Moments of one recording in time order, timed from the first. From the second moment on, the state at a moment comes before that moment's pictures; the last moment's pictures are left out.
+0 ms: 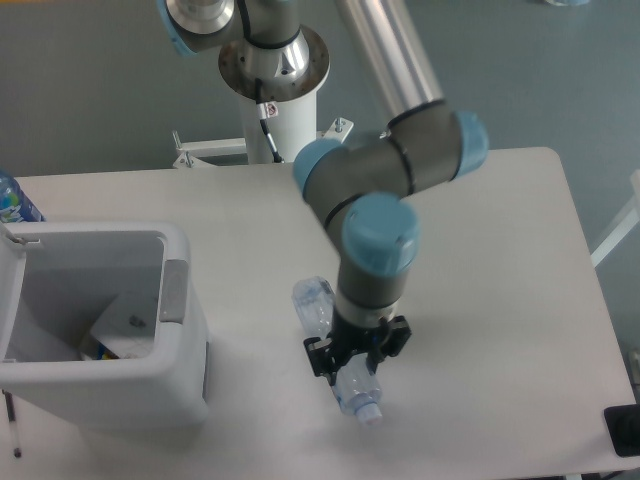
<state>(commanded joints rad) 2.46 -2.03 -1.33 -0.95 1.21 0.09</state>
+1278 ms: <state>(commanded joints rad) 2.37 -1.85 -1.29 -0.85 0.79 0.04</state>
